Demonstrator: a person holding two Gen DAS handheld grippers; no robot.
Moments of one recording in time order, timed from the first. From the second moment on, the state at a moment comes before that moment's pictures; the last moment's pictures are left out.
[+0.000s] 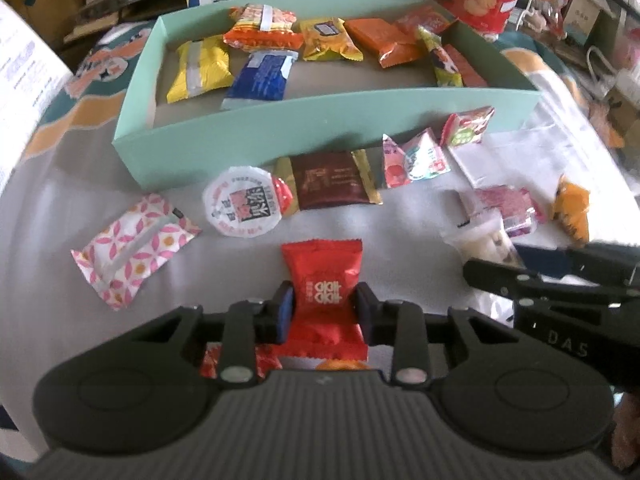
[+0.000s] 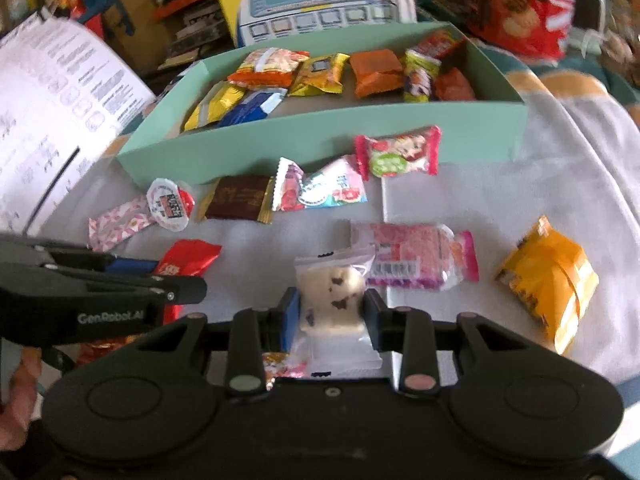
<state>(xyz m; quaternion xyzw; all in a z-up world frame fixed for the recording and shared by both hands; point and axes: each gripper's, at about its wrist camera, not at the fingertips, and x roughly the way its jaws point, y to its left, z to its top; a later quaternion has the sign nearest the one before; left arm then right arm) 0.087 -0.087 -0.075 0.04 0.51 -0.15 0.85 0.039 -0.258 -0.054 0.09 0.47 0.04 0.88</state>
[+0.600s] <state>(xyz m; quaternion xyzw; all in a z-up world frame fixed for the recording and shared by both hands) 0.106 -0.068 -0.006 -0.01 0.45 -0.15 0.88 0.060 -0.282 0.004 0.17 0.43 0.04 0.89</state>
